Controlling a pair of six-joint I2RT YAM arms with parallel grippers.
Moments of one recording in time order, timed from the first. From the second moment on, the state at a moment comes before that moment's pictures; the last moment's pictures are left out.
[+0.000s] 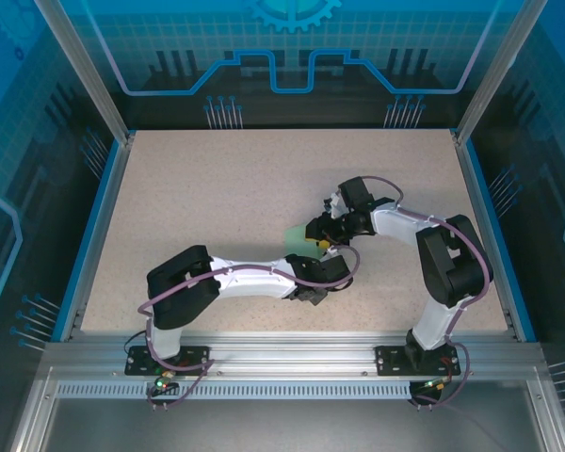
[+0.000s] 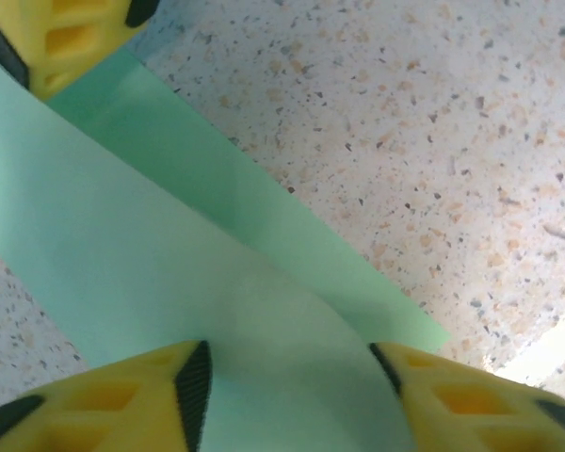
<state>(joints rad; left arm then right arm) -1.14 1.91 1.23 -0.55 -0.40 -0.30 0.39 1.76 1.04 -0.40 -0.67 0.65</state>
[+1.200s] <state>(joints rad) -0.92 1.67 1.00 -0.32 0.07 -0.51 0.35 1.30 0.74 -0.42 -0.47 0.56</state>
